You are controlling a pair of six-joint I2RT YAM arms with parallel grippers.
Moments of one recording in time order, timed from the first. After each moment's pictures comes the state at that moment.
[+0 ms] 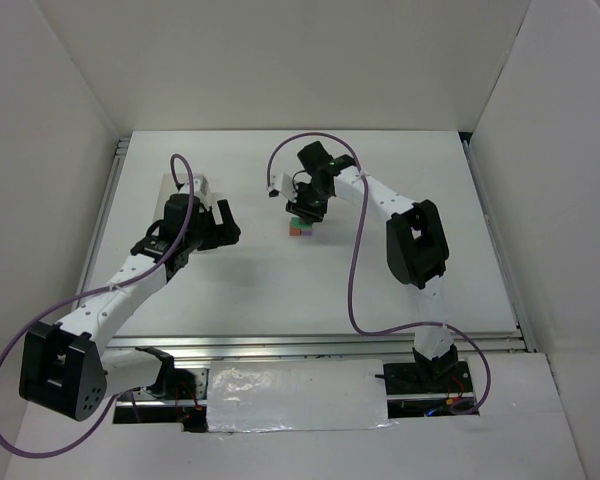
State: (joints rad) left arm -0.30 1.19 0.81 -0.25 -0.03 -0.44; right arm 0.53 2.15 1.85 -0.83 -0.27 -0.88
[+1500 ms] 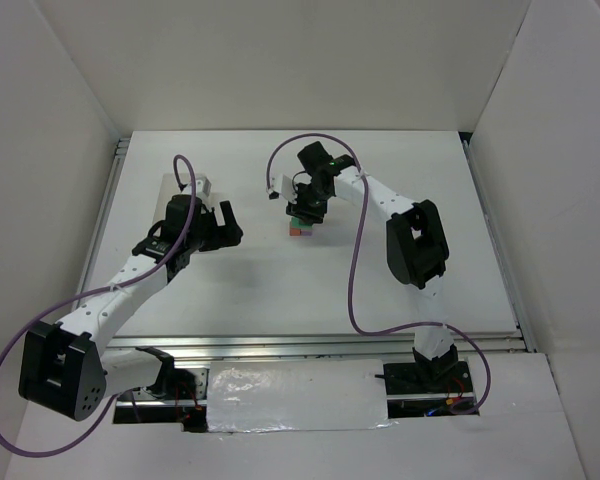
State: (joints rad) left arm -0.31 1.19 0.81 -0.25 -0.02 -0.44; right arm 0.53 2.15 1.85 -0.83 -0.29 -0.93
